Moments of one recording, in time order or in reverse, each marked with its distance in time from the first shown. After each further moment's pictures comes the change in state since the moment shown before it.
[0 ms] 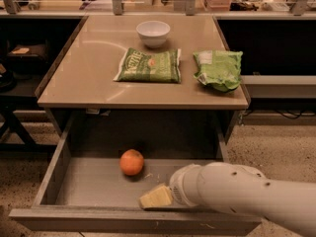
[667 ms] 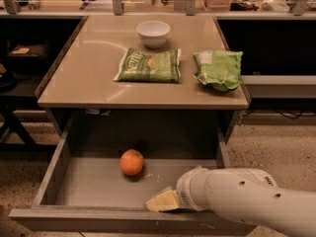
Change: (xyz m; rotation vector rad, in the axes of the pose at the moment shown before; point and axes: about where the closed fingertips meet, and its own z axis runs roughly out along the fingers) arm 0.021 -0.013 -0.016 0.045 0.029 -0.025
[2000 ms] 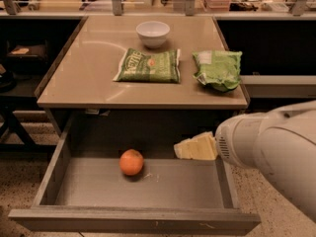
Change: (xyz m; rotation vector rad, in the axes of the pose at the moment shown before) arm -0.093 -0.056 -0.194 0.339 -0.094 0.138
